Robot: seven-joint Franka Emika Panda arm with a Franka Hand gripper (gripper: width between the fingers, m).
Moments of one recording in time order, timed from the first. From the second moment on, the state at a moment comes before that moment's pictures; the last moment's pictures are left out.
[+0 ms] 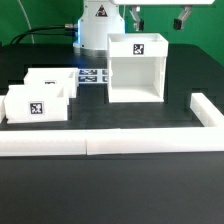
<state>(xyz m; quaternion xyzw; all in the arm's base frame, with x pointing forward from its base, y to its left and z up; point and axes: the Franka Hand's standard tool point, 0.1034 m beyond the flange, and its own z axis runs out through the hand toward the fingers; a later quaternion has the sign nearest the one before) 0.452 0.087 0.133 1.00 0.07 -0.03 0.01</state>
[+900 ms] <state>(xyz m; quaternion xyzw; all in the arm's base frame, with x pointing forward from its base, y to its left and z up) 0.417 0.105 0.104 1.00 -0.01 -0.04 -0.03</state>
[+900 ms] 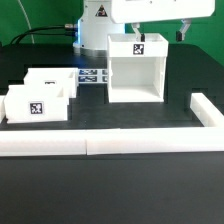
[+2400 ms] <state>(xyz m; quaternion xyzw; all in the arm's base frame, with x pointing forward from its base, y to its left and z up) 0.418 0.105 0.103 1.00 0.00 -0.04 -0.03</state>
